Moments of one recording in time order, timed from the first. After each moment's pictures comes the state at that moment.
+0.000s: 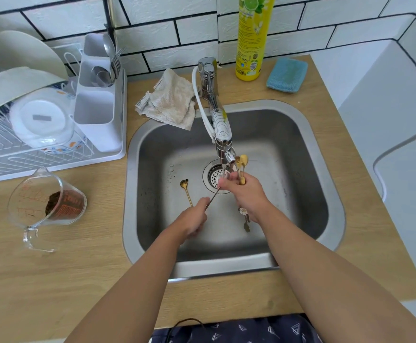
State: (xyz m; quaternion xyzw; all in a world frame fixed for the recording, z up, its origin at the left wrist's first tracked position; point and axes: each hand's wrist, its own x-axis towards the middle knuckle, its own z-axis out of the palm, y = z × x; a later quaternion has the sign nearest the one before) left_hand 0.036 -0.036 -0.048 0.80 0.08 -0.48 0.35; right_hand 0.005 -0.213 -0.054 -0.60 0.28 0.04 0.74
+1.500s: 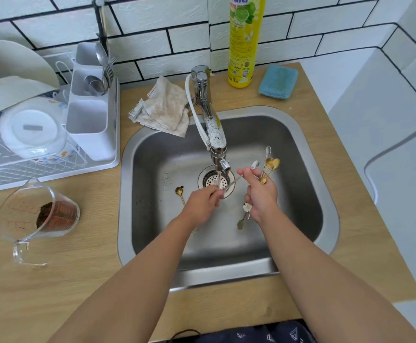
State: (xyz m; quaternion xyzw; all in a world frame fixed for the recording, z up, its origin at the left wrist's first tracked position) left_hand 0.060 -0.078 -0.044 0.86 -0.16 -0.30 0.38; right_hand 0.008 -0.235 -0.052 -0.43 0.43 -0.12 0.79
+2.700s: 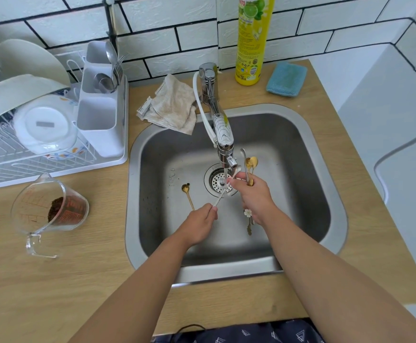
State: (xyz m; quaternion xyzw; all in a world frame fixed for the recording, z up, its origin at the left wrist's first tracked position) left_hand 0.028 -0.036 -0.056 0.87 -0.14 -0.36 0.32; right_hand 0.005 -0.218 -0.044 -0.58 0.34 0.00 0.74
